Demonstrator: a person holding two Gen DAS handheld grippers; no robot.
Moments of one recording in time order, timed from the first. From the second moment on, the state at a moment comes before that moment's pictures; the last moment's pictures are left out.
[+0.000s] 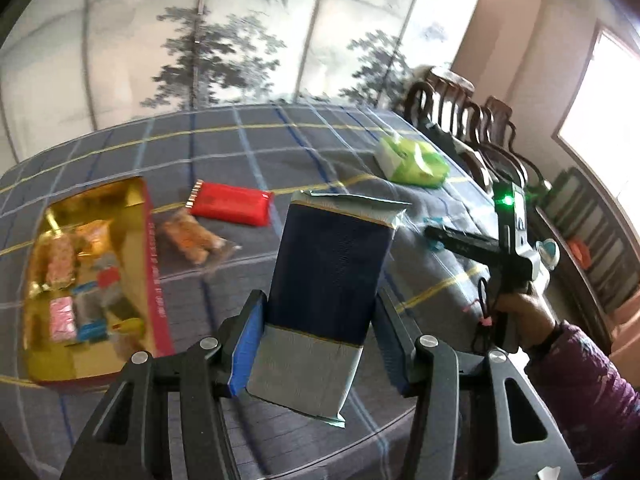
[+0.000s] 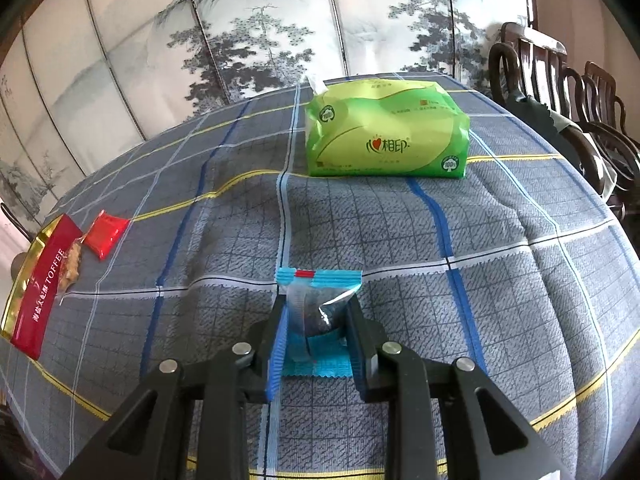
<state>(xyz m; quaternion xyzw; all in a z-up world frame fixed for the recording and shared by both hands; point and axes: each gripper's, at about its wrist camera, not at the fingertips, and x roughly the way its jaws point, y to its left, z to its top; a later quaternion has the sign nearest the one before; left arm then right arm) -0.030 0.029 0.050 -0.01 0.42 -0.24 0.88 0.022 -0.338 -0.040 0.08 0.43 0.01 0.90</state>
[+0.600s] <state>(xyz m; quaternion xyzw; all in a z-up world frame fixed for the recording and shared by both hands) -0.019 0.105 0.067 -0.04 0.39 -0.15 0.91 0.022 -0.329 -0.039 0.05 0.43 -0.01 0.90</state>
